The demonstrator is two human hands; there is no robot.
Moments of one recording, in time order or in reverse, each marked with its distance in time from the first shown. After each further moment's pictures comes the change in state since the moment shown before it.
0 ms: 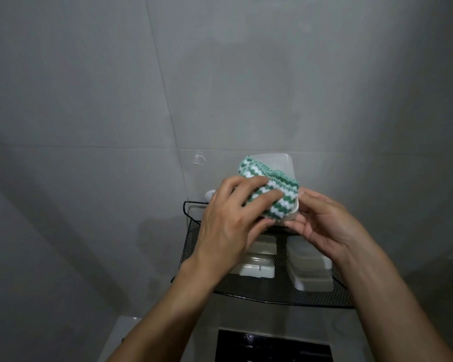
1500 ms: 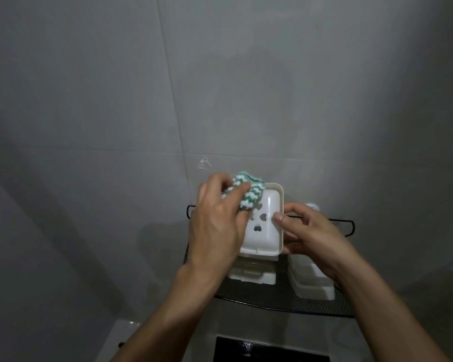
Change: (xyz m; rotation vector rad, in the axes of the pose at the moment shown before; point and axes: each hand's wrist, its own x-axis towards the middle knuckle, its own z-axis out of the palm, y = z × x) left_hand 0.002 0.005 -0.017 -0.034 0.103 -0.407; right_hand -0.012 0.015 0.008 -0.540 -0.006 -0.018
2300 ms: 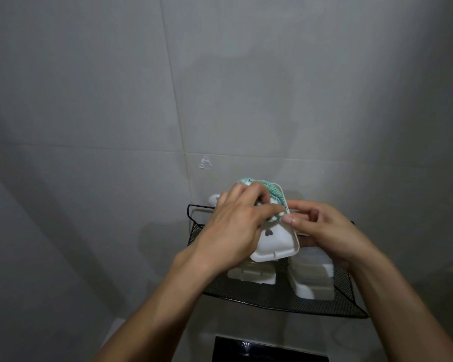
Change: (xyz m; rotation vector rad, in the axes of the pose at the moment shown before) left_hand 0.014 0.007 -0.008 0.020 -0.487 0.318; right_hand 0.004 -0.009 -0.021 -0.019 -0.155 -0.082
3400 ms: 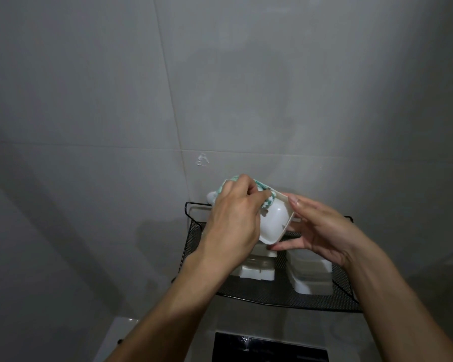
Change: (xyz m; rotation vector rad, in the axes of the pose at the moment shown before) left_hand 0.005 0.008 0.014 -0.080 0.198 -0.178; right_hand 0.005 0.003 0.003 0.294 -0.001 0.143
